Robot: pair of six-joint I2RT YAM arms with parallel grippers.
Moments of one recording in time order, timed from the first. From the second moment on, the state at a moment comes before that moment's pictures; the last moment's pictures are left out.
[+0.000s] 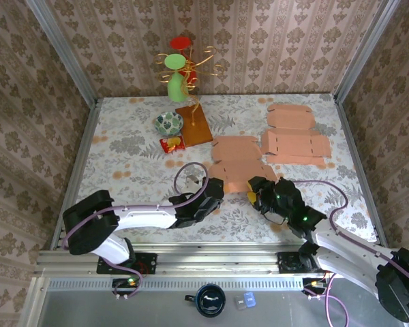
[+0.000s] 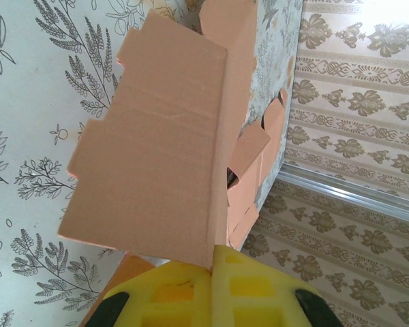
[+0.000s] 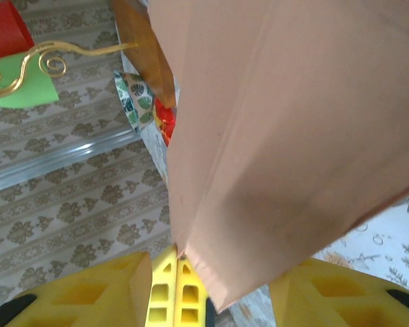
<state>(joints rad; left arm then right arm) -1.21 1.51 0.71 0.23 -0.57 -2.05 0.61 0.84 0.25 0.16 -0.02 1.74</state>
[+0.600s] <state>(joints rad) -1.20 1.51 0.71 0.25 -0.55 -2.05 0.62 0.90 0.23 0.26 0.08 1.78</state>
